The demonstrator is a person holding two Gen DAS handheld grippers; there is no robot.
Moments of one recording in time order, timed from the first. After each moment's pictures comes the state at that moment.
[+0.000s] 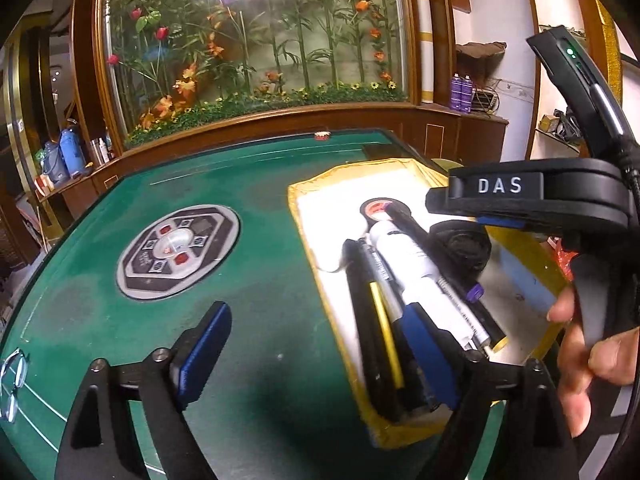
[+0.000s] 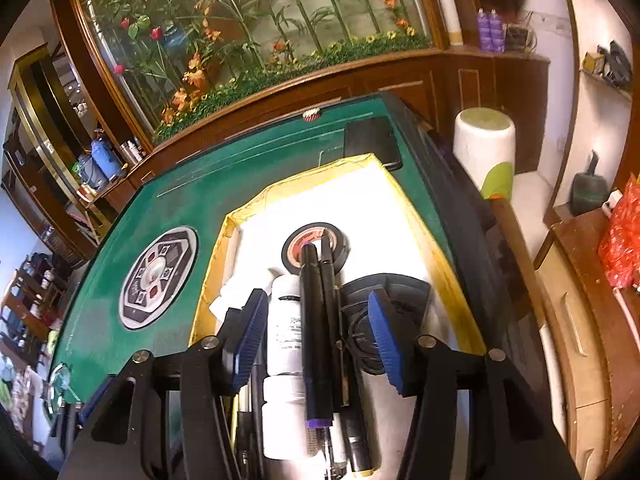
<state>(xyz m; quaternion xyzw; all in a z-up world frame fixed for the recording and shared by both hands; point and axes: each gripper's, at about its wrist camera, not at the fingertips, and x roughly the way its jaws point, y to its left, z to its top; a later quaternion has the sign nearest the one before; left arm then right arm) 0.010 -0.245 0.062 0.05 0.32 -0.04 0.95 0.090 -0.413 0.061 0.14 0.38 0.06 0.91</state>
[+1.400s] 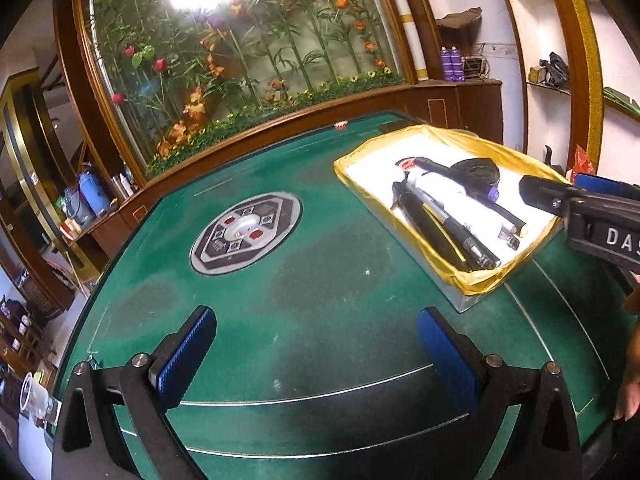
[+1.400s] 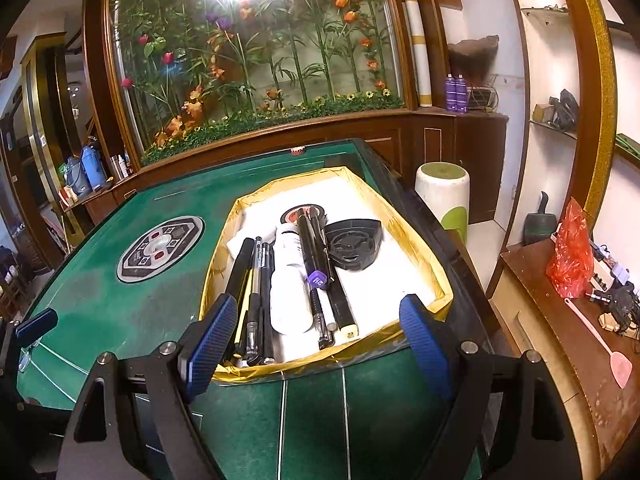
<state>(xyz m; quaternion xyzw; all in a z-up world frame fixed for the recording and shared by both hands) -0.060 -0.196 0.063 0.16 0.31 -0.02 0.94 -0.054 -0.387 0.057 0.08 0.28 0.00 0.96</state>
